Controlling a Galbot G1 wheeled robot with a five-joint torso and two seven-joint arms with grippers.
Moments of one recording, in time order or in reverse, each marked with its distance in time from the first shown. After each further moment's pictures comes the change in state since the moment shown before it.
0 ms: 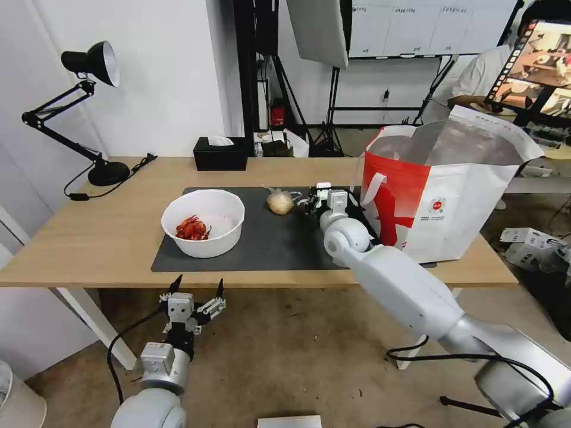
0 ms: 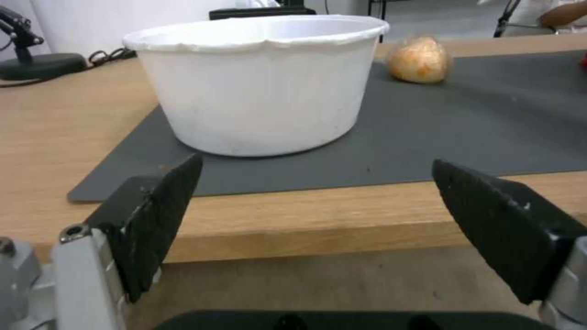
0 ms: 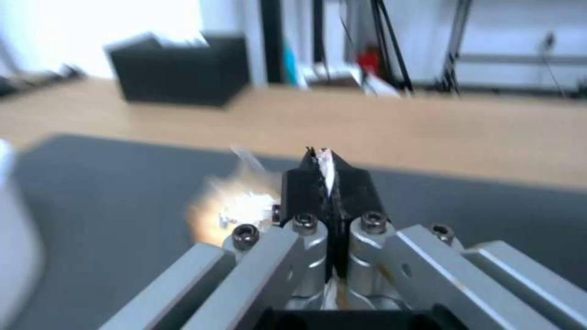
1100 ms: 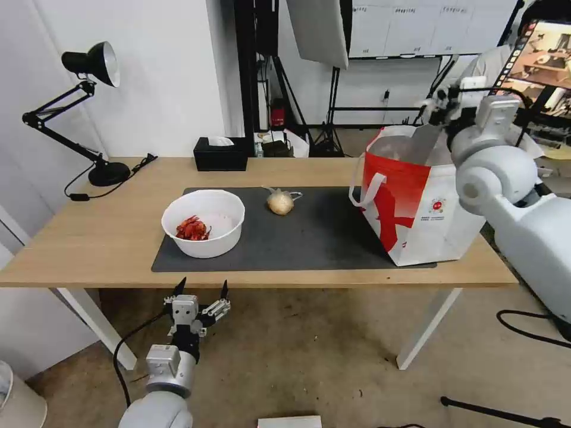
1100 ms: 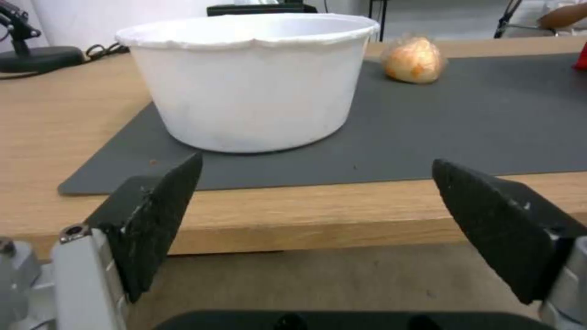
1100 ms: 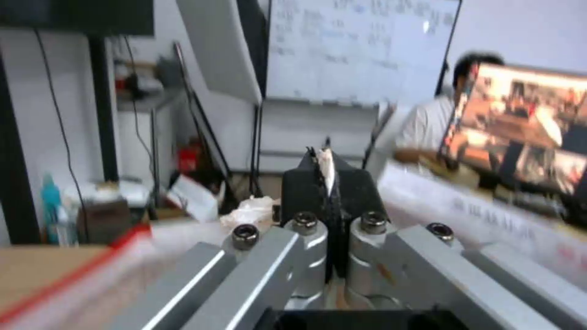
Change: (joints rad) left arm 0.009 -0.008 0.025 -0.017 0.002 0.014 -0.026; right arm 0.054 -0.411 0.326 0.250 0.093 -0.202 0.198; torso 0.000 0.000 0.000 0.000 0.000
